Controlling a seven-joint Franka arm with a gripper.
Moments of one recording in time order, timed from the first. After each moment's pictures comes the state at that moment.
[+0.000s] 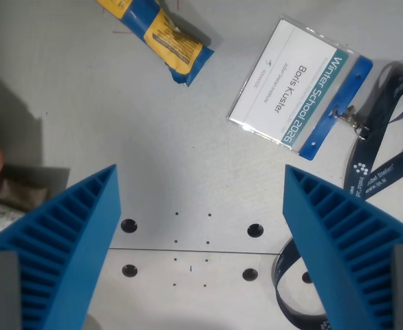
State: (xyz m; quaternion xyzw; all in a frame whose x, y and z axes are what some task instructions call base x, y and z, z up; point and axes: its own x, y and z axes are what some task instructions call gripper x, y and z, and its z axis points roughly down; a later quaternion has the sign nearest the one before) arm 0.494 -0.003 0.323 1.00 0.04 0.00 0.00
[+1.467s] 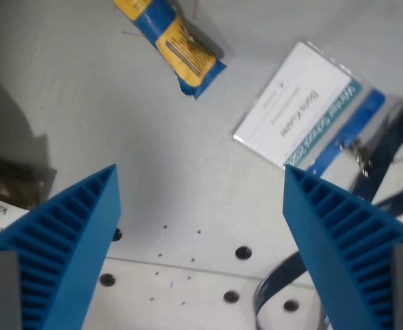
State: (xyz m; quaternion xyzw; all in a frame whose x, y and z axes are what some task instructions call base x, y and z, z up) arm 0.505 0.006 0.296 0.99 0.11 -0.01 0.00
